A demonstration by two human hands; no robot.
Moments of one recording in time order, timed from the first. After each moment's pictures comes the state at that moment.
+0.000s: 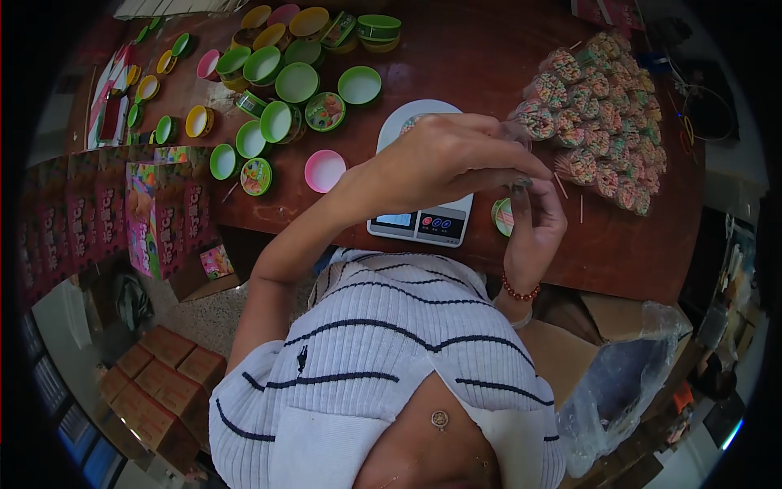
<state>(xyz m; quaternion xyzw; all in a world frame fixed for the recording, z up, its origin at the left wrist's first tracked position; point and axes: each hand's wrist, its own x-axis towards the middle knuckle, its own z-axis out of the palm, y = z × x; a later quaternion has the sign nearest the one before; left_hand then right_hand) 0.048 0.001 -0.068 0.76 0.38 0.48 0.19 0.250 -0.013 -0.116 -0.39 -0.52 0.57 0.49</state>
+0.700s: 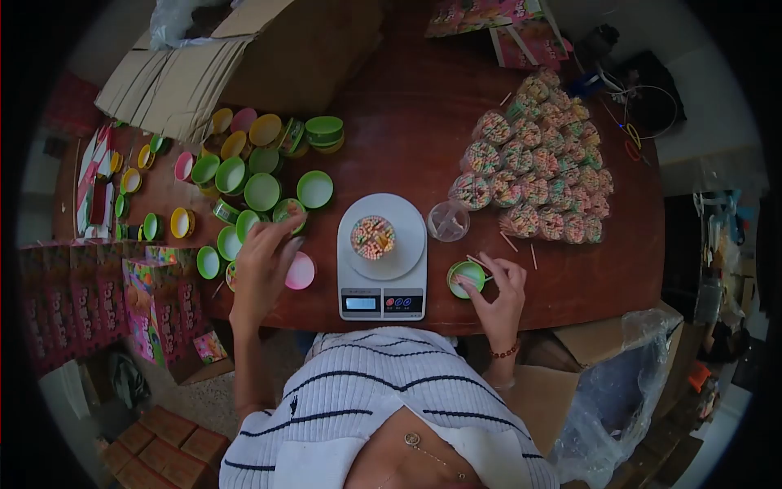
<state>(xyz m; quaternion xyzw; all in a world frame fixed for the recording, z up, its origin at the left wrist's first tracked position) -0.050 -0.077 -0.073 0.58 0.72 0.33 0.19 0.315 -0.010 -0.136 -0.56 -0.74 0.23 0.29</state>
